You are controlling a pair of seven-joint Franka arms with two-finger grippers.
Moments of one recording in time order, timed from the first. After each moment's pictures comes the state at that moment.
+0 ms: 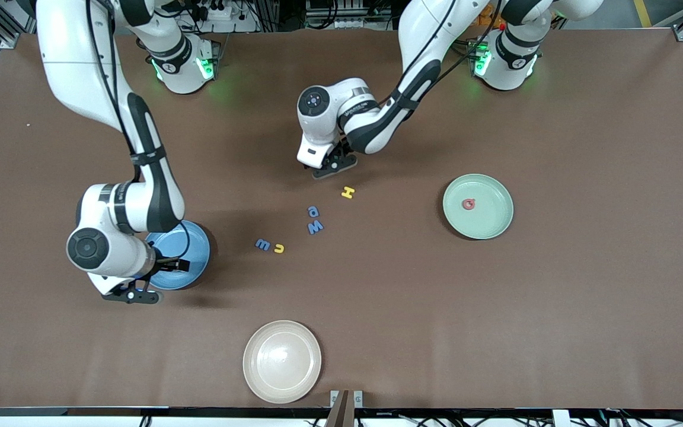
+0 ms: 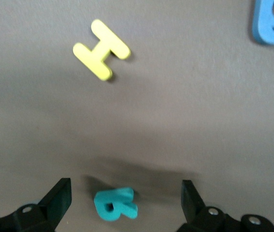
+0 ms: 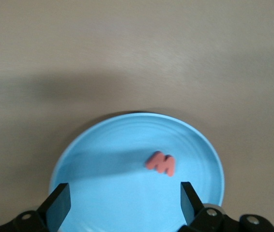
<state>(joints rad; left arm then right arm) -0.76 0.76 -0.31 -1.67 0.20 2.32 -1.50 0.39 0.66 -0.30 -1.58 0.13 2.12 0.13</state>
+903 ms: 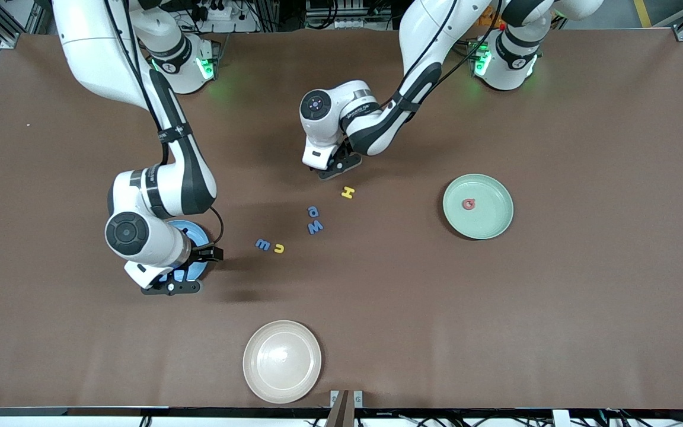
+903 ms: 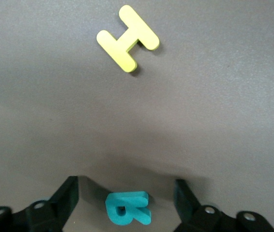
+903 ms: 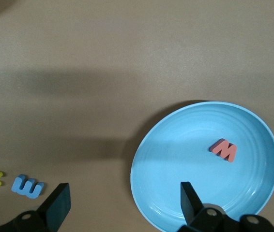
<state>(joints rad) -0.76 0.76 -0.31 -1.68 0.20 2.30 -1.58 0.46 0.62 -0.26 -1.57 0.14 2.07 0.13</state>
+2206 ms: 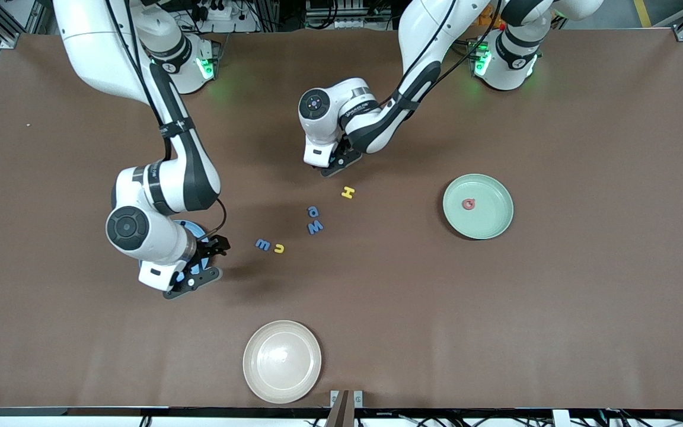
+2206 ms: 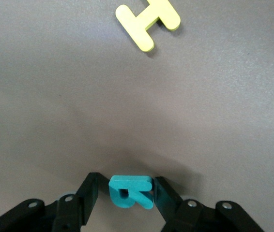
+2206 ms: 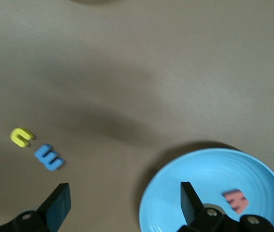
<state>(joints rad) -0.76 0.76 -0.32 -1.68 0.16 2.28 -1.64 0.47 0.61 -0.23 -1.57 0.19 2.12 -0.28</state>
